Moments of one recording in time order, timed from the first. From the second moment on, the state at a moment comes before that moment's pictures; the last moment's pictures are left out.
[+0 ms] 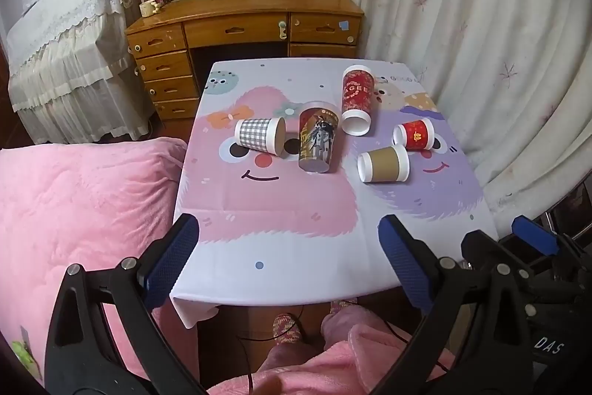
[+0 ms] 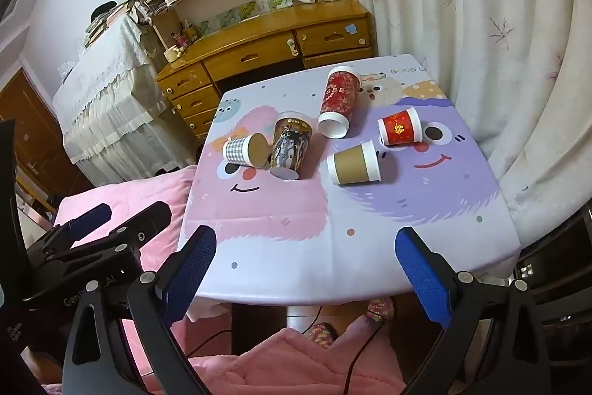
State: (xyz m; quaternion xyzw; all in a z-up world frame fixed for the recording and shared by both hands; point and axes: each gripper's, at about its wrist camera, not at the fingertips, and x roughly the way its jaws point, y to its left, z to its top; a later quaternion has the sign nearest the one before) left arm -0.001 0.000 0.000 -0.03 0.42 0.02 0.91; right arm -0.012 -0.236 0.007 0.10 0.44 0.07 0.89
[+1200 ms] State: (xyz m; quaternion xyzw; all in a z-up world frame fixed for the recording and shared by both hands) left arm 0.017 0.019 -0.032 -0.04 0.47 -0.01 0.88; right arm -0.006 -0.222 -0.013 0.08 0.46 0.03 0.88
